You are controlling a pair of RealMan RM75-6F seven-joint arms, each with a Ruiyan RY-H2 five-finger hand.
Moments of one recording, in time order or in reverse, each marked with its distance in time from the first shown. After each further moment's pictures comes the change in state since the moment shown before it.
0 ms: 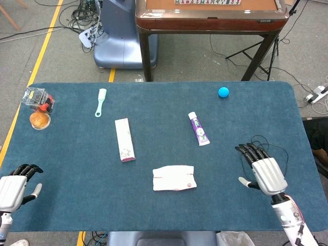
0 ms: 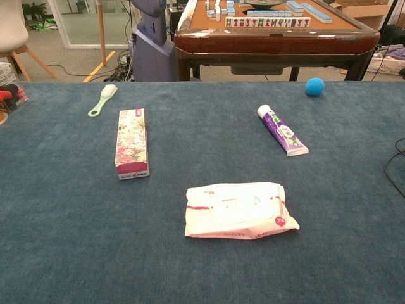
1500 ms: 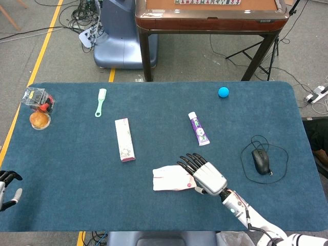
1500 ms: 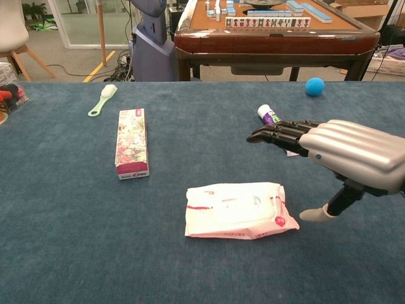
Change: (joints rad) left arm 0.058 0.021 0.004 0.119 -0.027 0.025 -0.111; right arm 0.259 -0.311 -0.044 0.180 -0.071 -0.253 -0.134
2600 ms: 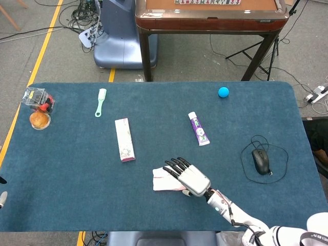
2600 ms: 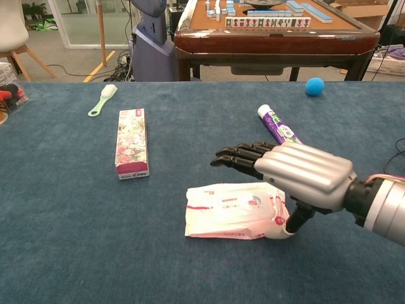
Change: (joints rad) left arm 0.061 0.034 -0.010 0.020 -0.011 0.070 -0.065; right arm 0.090 -0.150 -0.020 0.127 0.023 -0.053 0.014
